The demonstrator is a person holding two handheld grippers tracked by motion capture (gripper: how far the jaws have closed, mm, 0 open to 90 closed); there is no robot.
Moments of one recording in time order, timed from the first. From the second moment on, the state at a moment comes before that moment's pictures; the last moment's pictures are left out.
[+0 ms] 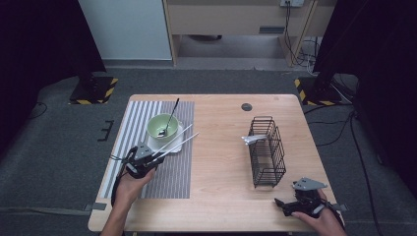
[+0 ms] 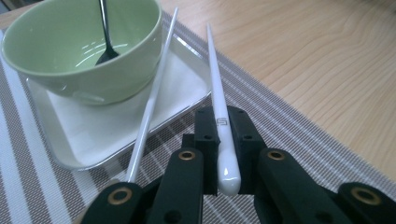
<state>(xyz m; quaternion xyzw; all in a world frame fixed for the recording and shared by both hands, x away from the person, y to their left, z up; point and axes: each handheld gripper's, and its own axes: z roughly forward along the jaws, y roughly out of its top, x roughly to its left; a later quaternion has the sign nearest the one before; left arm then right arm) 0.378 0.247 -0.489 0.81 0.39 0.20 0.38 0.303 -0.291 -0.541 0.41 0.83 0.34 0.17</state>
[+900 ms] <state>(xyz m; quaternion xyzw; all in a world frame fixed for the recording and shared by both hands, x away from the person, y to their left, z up) 0.385 0.253 -0.511 0.84 0.38 0.20 0.32 0.303 -0.291 -0.541 0.41 0.83 0.34 0.17</state>
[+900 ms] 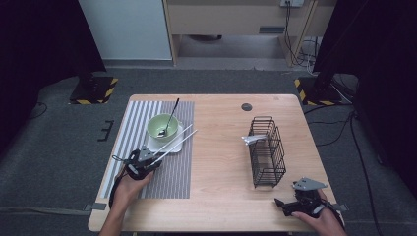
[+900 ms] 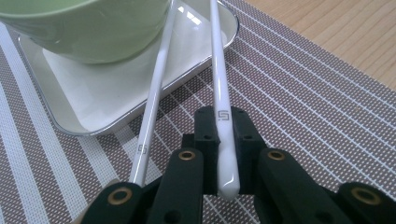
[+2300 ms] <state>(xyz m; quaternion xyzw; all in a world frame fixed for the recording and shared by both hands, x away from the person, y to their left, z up) 0.389 0.260 -0.522 0.84 0.41 0.18 0.31 0.303 -0.292 -0.541 0.41 0.83 0.34 0.17</state>
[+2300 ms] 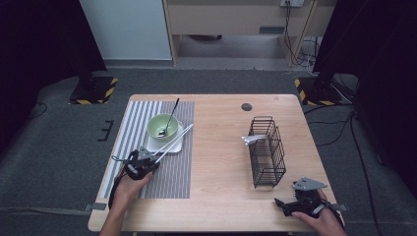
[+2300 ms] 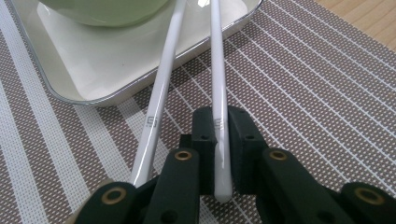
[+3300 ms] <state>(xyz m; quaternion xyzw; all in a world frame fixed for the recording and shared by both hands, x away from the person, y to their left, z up) 0.389 0.263 -0.520 0.83 0.42 0.20 0.31 0.303 -0.292 -0.541 0.41 0.83 0.34 0.17</state>
